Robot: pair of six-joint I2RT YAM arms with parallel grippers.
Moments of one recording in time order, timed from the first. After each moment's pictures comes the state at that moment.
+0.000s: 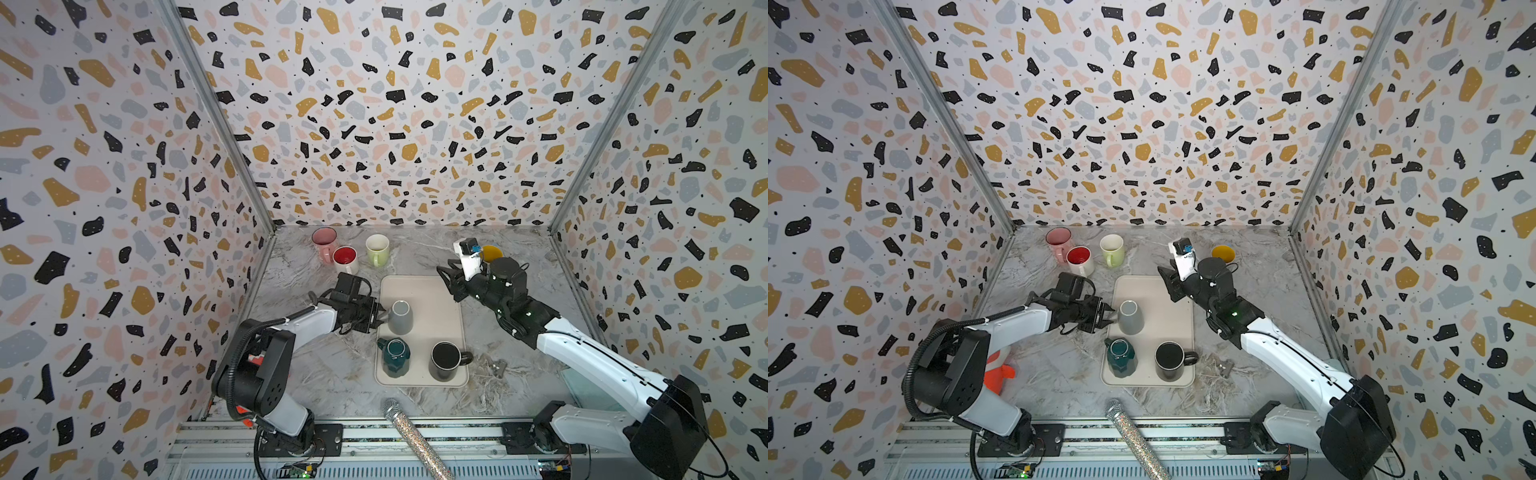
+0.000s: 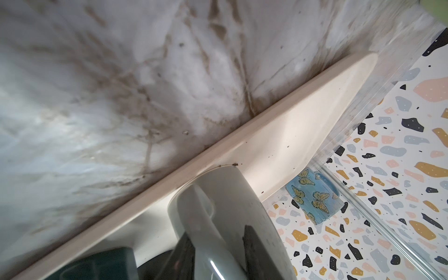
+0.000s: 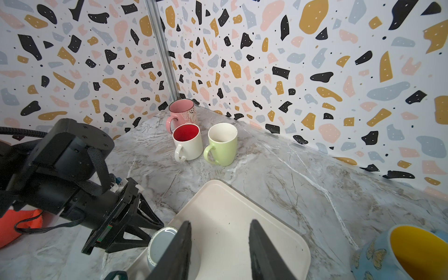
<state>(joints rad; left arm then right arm) -0.35 1.59 0.82 -0.19 0.47 -1.66 0.64 1.21 0.93 0.05 -0.08 0.05</state>
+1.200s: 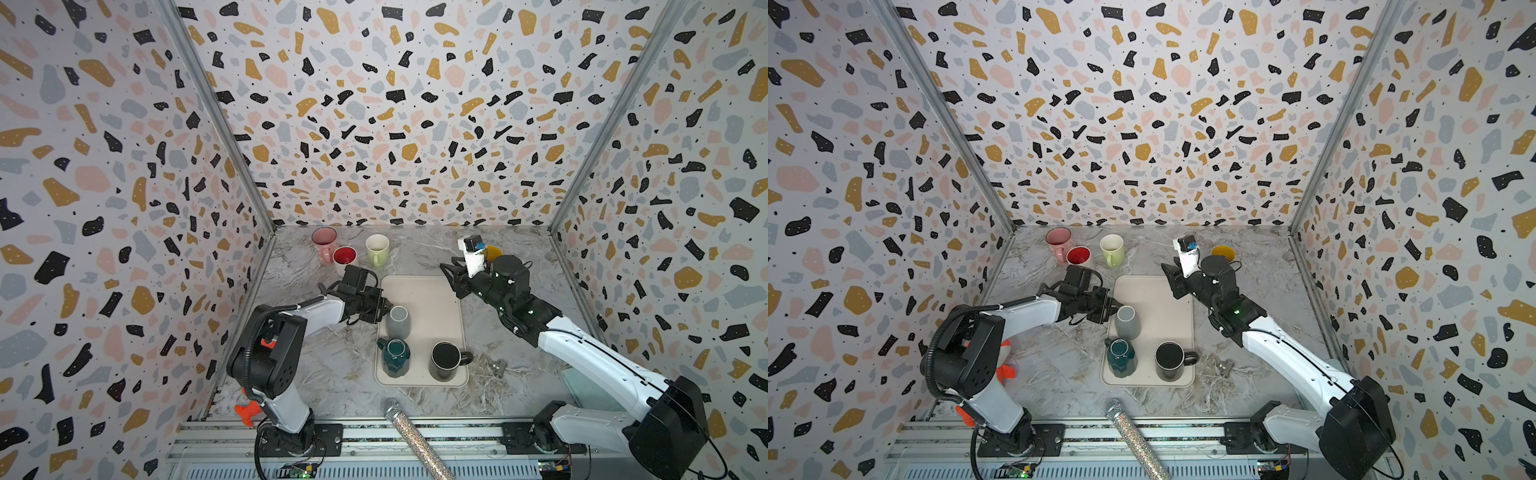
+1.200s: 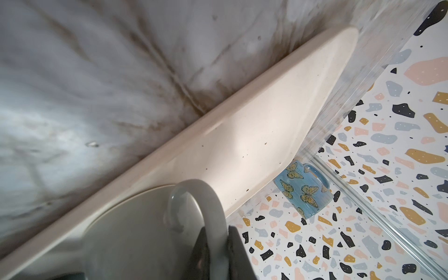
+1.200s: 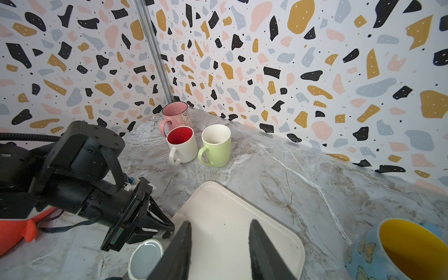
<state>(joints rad) -0.37 1.70 0.92 -0.11 0.50 -1.67 0.61 1.21 0.94 0.05 -0.08 0.07</state>
